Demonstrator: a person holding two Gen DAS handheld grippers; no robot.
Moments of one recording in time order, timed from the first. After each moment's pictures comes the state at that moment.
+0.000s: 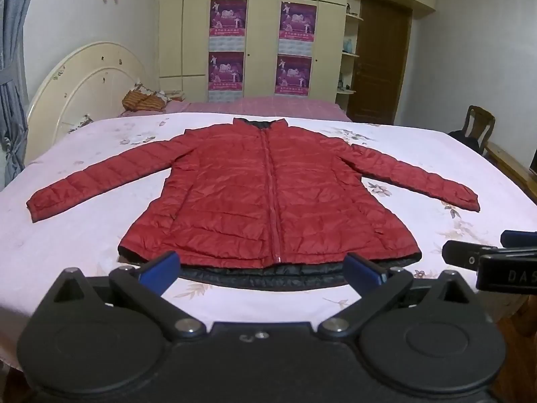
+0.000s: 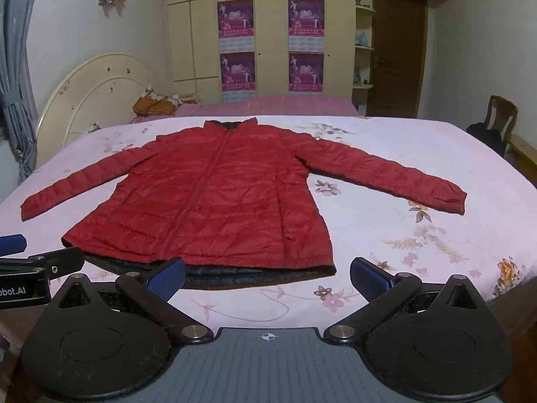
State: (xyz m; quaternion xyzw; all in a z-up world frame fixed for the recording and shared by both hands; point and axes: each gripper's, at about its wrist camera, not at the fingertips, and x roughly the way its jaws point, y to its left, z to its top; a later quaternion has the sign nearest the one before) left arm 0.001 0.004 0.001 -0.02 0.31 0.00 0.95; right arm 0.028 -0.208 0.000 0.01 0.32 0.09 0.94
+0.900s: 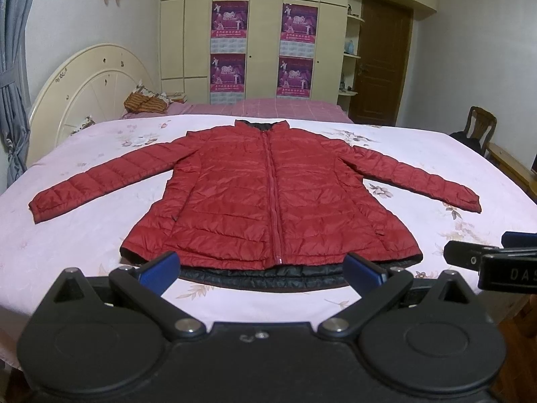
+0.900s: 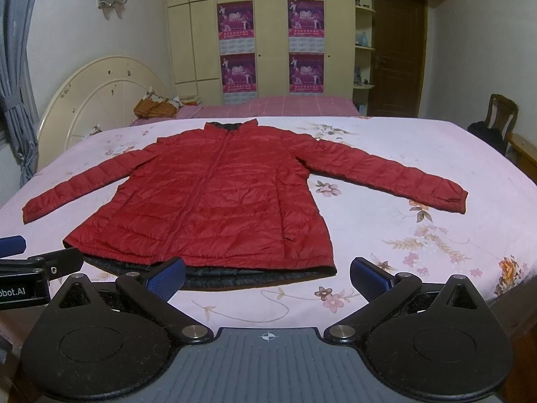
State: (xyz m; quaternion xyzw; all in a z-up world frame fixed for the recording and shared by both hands) left arm -0.004 0.002 0.001 -0.02 0.31 0.01 0.95; right arm 0.025 -0.210 0.005 0.02 0.31 0.09 0.94
